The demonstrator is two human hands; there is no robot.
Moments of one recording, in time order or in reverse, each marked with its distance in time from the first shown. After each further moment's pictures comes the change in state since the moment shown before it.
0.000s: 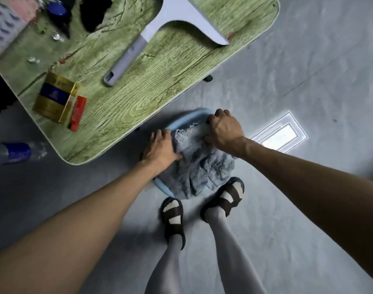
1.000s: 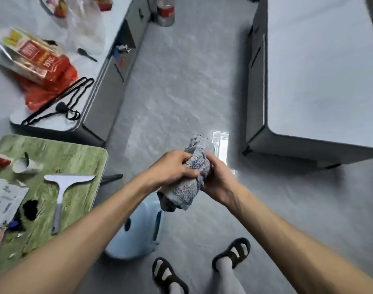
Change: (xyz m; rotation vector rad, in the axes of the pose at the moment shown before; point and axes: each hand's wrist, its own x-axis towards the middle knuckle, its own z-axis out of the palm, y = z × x) left_hand -0.389 0.439 -0.214 0.026 -0.505 0.842; right_hand -0.492 0.138 -0.249 2.627 0.597 0.497
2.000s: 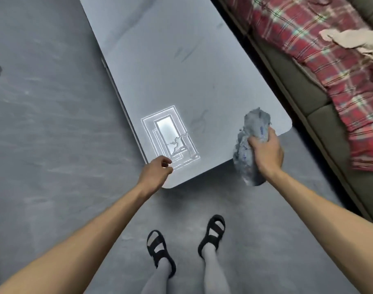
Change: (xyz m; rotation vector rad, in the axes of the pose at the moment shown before) left_hand 0.487 0.297 0.187 0.183 -0.089 -0.026; right_hand 0.001 -0.453 -0.460 -0.587 1.358 -0.534
